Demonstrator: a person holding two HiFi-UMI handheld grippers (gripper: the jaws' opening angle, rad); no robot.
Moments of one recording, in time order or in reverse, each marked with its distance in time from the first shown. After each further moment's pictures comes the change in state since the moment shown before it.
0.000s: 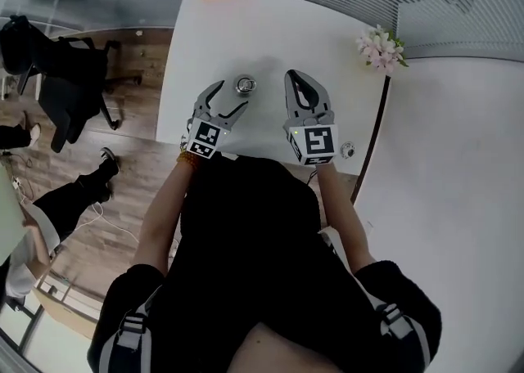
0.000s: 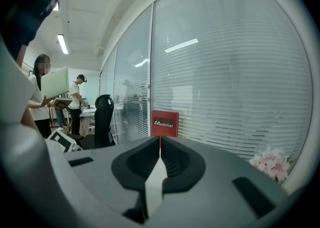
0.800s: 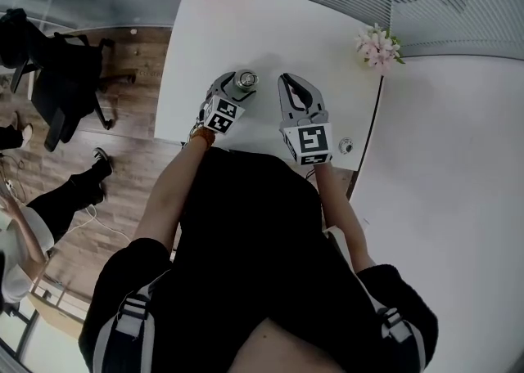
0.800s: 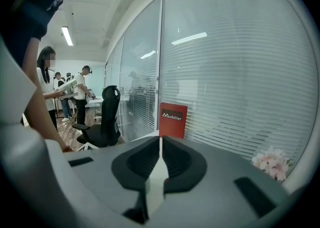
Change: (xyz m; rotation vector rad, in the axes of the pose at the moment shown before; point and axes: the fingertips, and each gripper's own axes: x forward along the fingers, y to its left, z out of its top) left arm 0.065 -0.002 -0.064 -0.054 0.190 -0.031; right arm -0.003 0.033 -0.018 -0.060 0.092 0.038
